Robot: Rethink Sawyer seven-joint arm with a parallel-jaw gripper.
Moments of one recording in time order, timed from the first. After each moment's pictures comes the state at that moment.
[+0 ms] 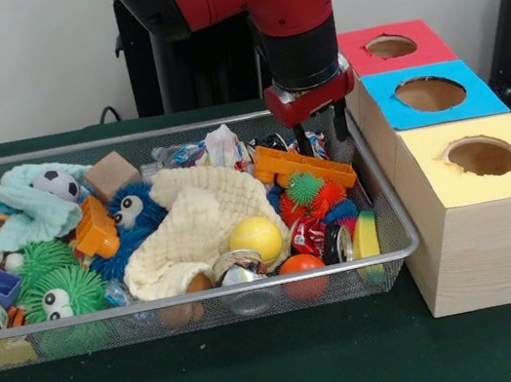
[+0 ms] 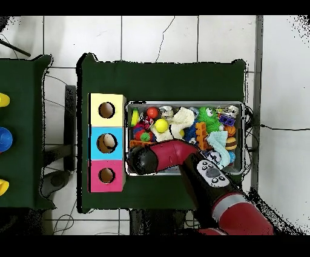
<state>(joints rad) -0.47 -0.55 0.41 1.87 -0.49 0.44 1.58</state>
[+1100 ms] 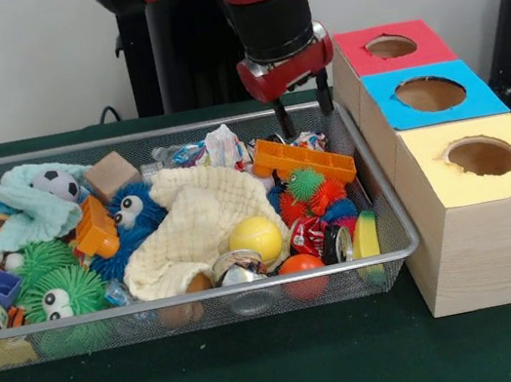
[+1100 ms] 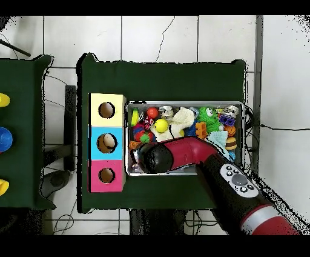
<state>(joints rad) -0.66 -0.64 0.59 1.93 -0.50 0.56 1.58</state>
